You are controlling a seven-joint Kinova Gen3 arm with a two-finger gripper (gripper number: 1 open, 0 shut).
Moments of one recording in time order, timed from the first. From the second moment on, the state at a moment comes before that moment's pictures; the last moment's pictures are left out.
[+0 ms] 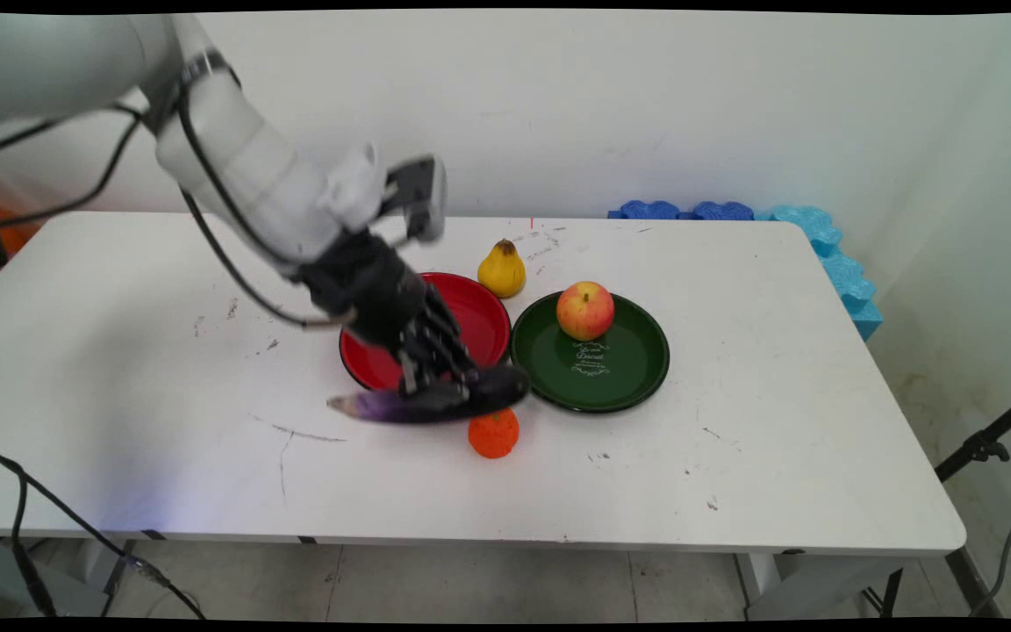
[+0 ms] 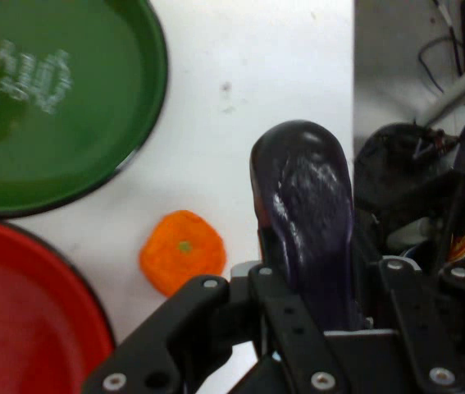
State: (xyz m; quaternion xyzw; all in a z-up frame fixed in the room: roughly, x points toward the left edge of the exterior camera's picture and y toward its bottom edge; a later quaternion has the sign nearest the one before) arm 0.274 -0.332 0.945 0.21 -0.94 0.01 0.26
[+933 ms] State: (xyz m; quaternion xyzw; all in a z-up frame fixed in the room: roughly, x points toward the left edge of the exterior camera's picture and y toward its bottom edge) arm 0.245 -0.301 0.836 0.16 -0.95 0.04 0.26
